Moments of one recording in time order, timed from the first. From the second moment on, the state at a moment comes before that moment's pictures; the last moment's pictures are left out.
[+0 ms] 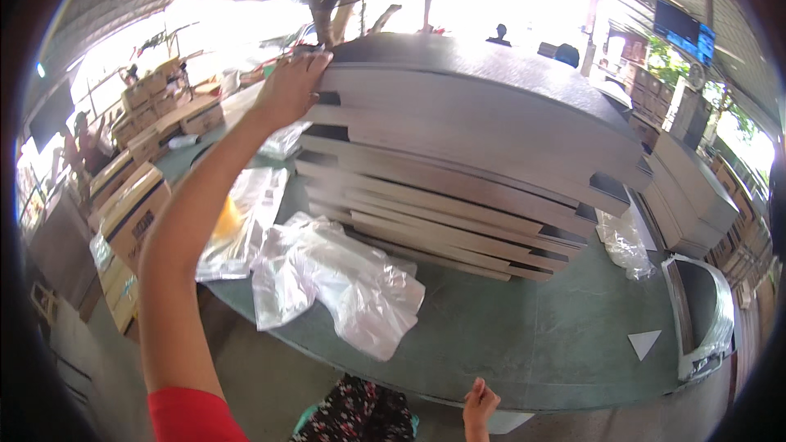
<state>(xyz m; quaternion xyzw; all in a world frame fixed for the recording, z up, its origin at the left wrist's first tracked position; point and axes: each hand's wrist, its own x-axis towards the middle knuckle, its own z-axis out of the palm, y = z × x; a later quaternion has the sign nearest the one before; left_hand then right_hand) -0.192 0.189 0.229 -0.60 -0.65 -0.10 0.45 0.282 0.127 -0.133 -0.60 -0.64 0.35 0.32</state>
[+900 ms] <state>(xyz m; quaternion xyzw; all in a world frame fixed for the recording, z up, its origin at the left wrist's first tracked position) -0.037 0.091 0.294 -0.81 -0.34 -0.11 0.47 0.119 0.176 0.238 -0.04 -0.43 0.75 0.50</state>
